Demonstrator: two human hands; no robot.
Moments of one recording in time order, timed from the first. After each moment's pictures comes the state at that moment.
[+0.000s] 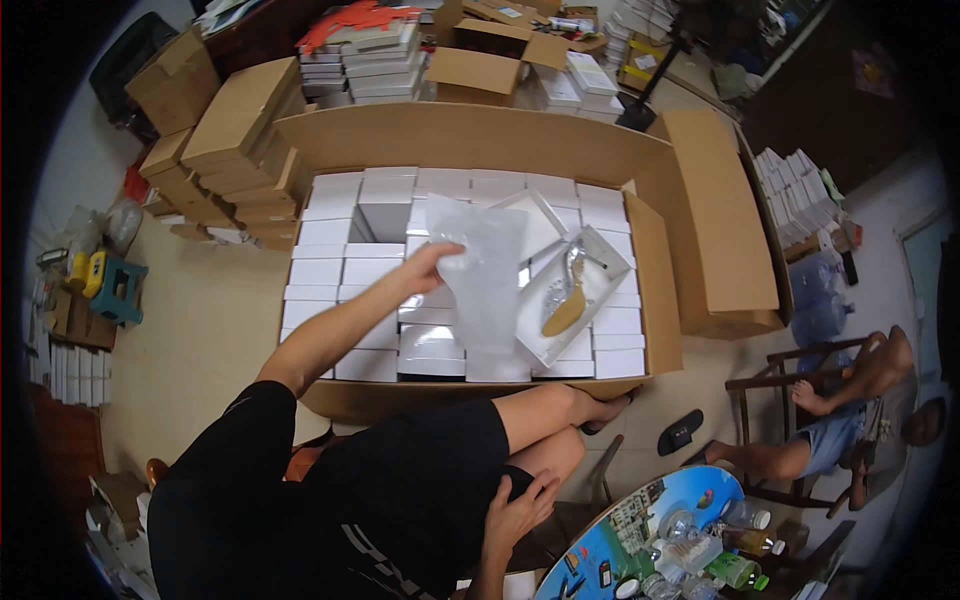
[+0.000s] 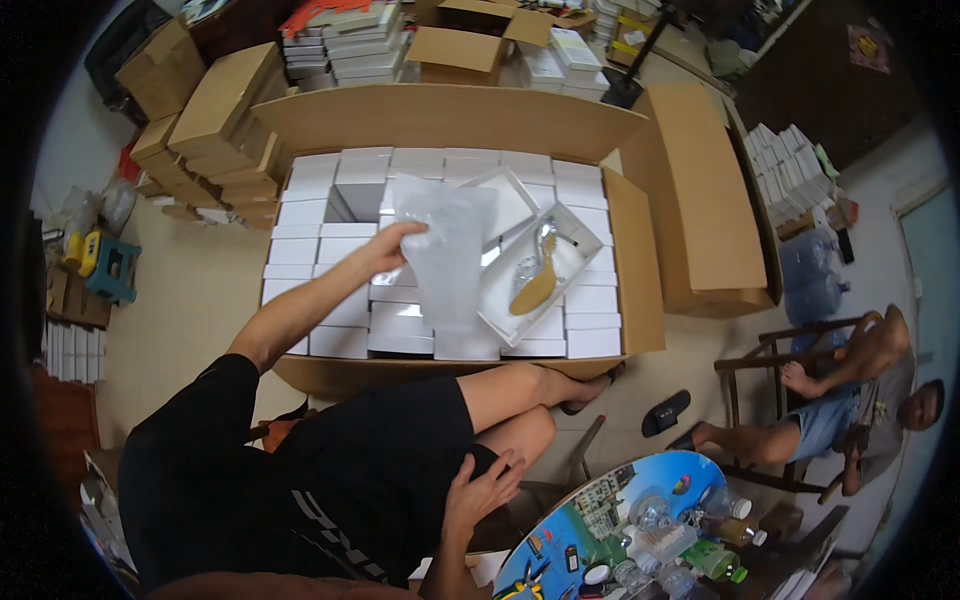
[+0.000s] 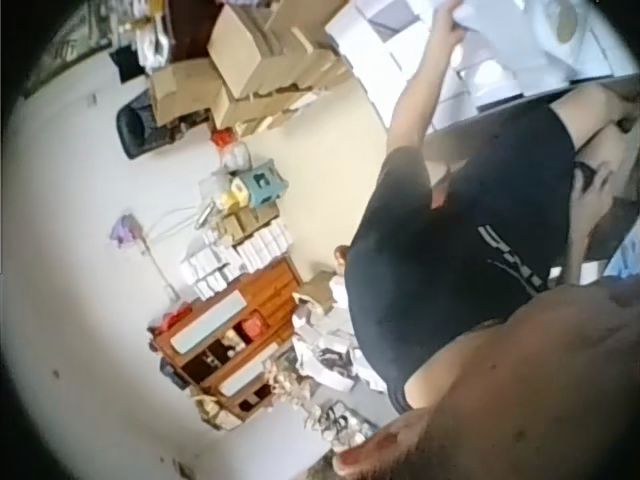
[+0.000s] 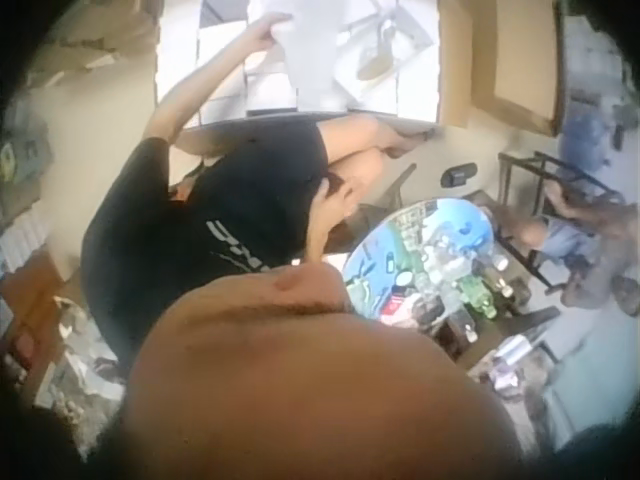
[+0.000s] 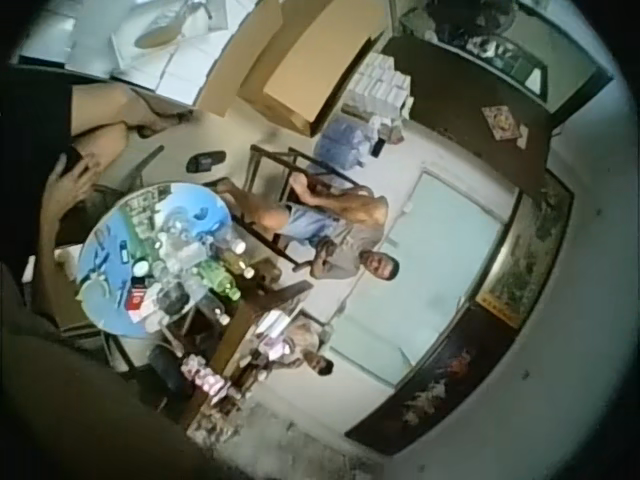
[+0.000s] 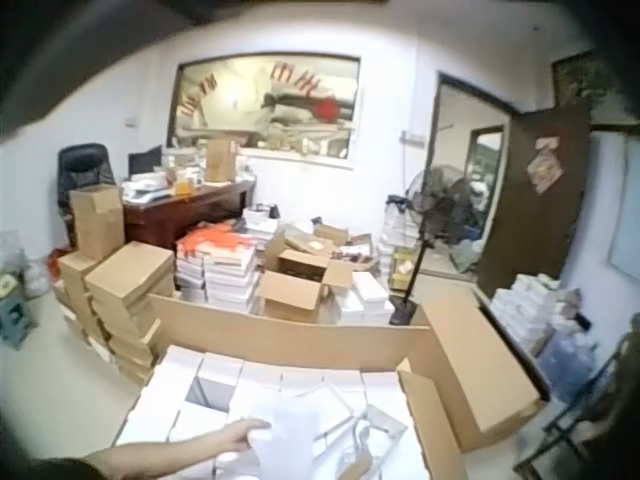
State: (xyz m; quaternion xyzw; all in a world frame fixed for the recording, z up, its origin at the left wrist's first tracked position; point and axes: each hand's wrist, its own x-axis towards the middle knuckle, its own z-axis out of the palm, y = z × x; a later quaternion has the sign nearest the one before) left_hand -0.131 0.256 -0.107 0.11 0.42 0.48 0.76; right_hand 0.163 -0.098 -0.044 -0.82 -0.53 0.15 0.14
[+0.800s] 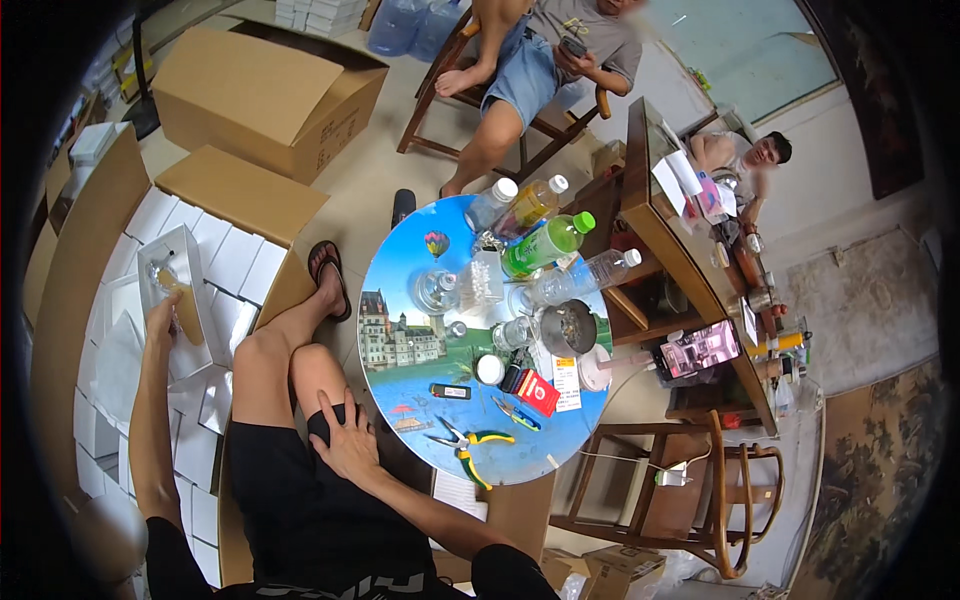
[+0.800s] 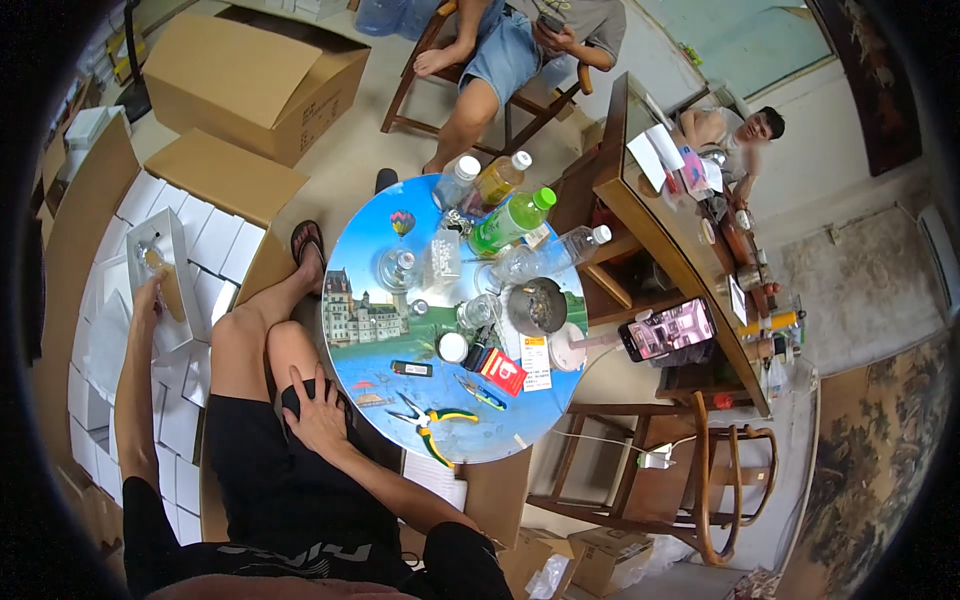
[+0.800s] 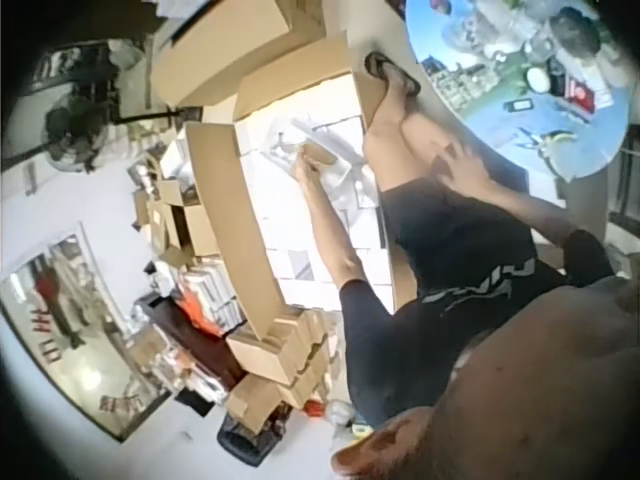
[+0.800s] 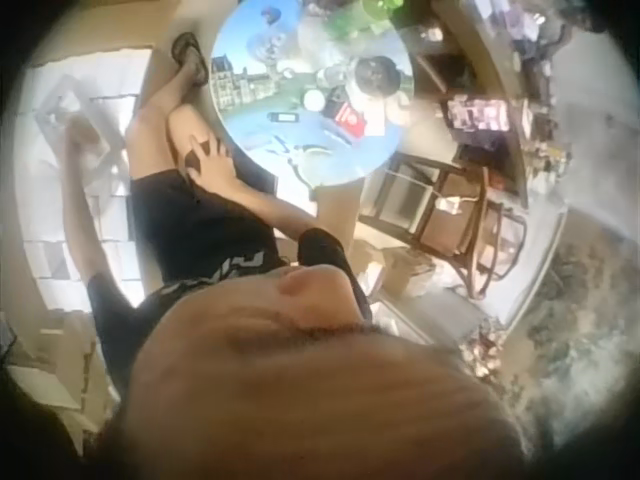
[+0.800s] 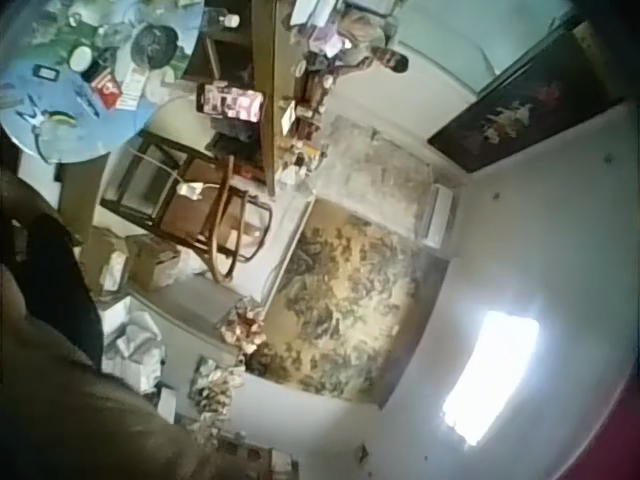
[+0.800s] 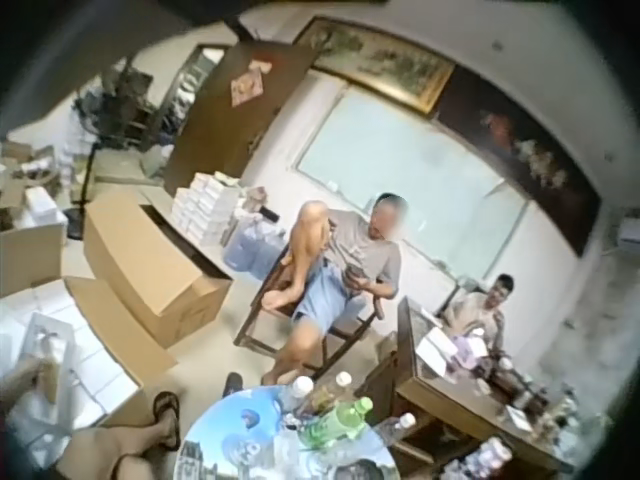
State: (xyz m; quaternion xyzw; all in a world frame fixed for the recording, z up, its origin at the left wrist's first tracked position) left_hand 0.069 0.365 -0.180 0.50 0.61 0.17 0.59; right_hand 0.194 -0.113 -0.078 -0.89 -0.40 0.20 0.12
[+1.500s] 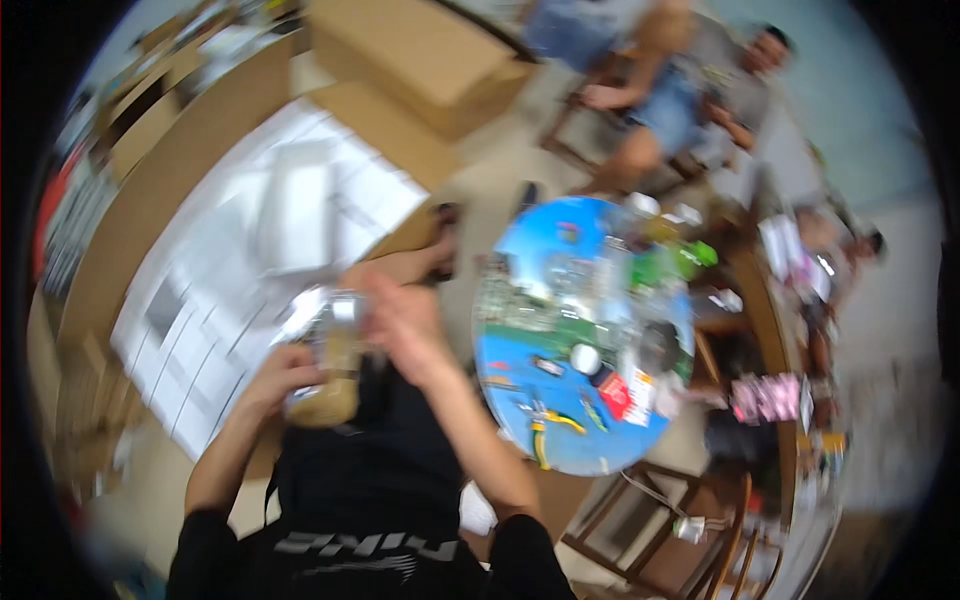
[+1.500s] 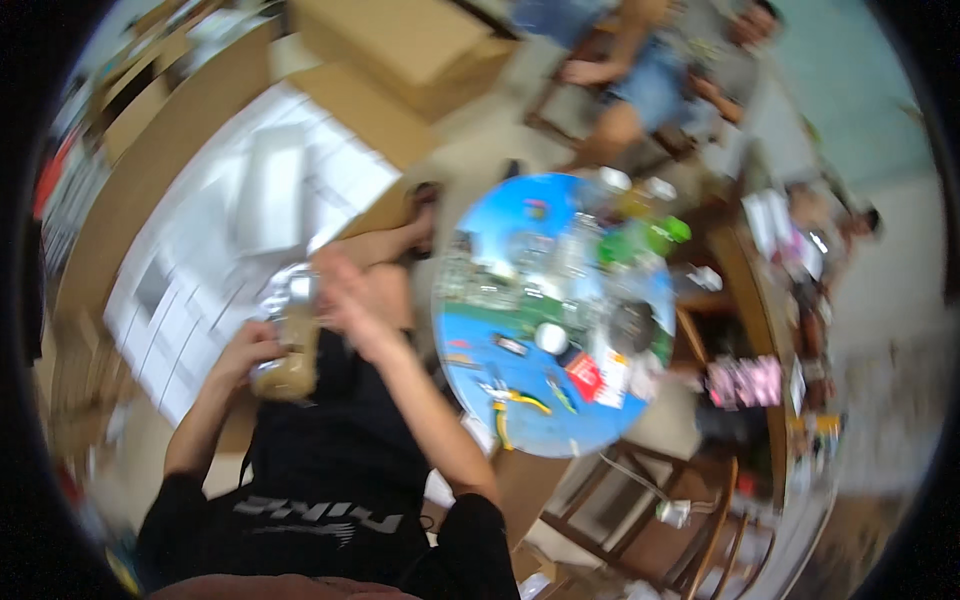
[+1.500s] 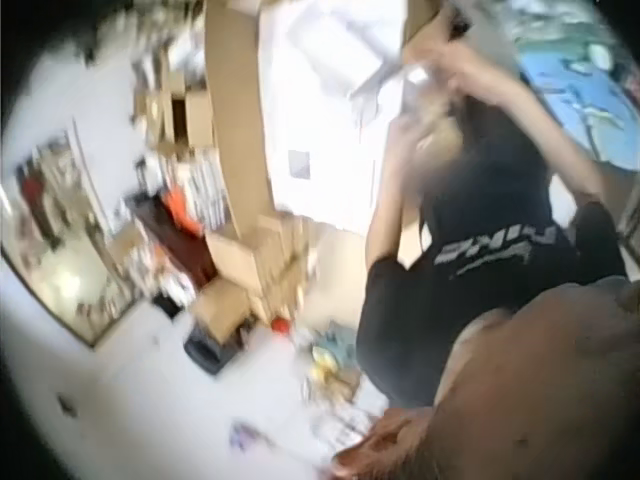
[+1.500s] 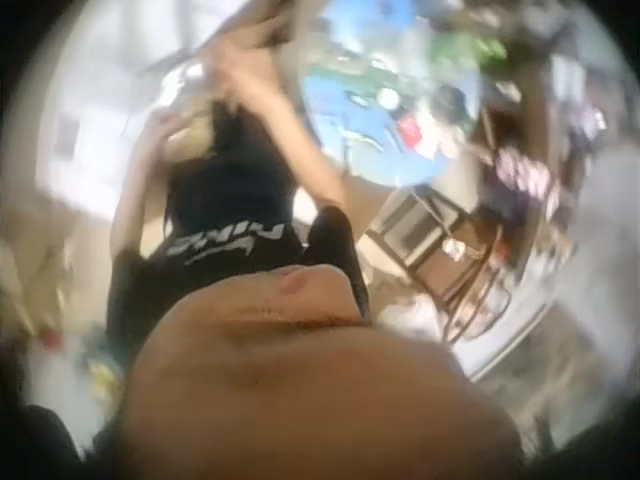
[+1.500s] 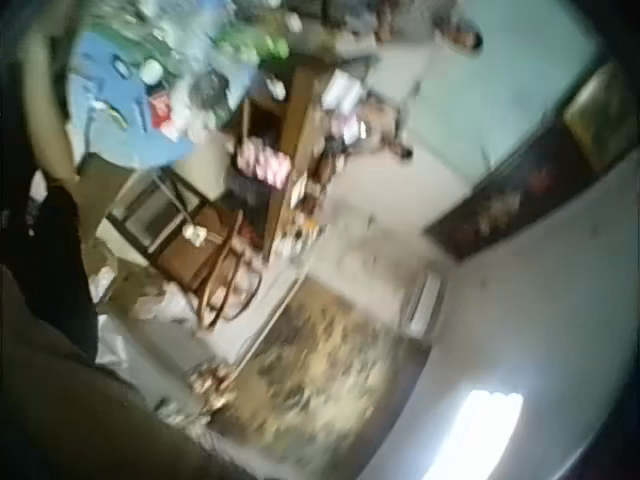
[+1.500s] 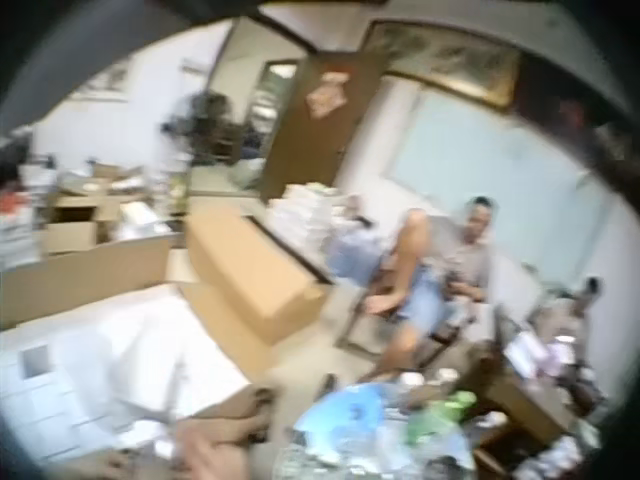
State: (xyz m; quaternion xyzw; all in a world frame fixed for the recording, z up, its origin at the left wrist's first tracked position) left_hand -0.017 0.055 0.022 0.54 0.38 0.09 0.75; right_hand 0.220 -0.025 0.025 -0.45 -0.22 0.63 0.59
